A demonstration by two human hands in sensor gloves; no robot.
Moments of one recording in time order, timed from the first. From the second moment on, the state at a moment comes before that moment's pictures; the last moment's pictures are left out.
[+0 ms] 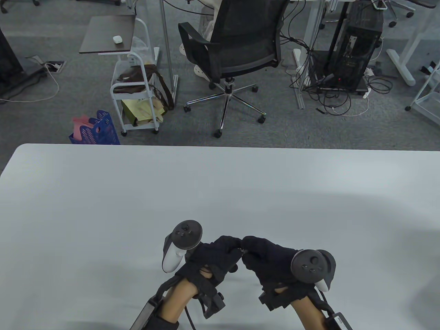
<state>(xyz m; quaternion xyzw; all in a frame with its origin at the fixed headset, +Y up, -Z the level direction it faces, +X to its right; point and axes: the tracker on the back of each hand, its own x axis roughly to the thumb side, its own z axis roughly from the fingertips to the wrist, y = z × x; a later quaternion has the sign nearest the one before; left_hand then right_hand) -0.081 -0.693 -0.325 -0.22 -0.21 0.58 0.76 0.141 -0.663 -0.295 0.25 -0.15 0.86 0.43</state>
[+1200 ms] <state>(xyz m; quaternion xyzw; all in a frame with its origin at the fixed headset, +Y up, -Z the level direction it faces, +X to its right) -0.083 -0.697 -0.327 -0.23 -0.20 0.58 0.76 0.142 -0.664 -0.296 0.25 -0.16 0.85 0.43</state>
